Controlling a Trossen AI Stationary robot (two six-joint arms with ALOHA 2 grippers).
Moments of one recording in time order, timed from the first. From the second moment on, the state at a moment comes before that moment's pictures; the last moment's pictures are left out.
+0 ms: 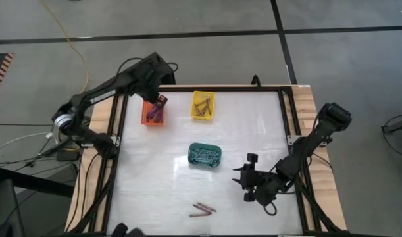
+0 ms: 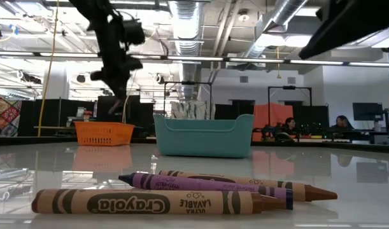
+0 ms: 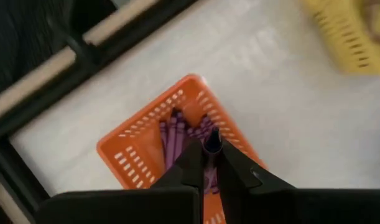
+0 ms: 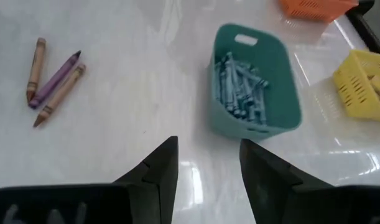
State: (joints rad) left arm 0.78 1.43 1.16 -0.81 -0.06 -0.17; right arm 0.76 1.35 0.89 -0.43 0.81 0.49
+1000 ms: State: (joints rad) left arm 0.80 1.54 1.16 -0.94 0.00 -0.19; right arm 0.82 1.43 0.89 -0.41 0.78 0.61
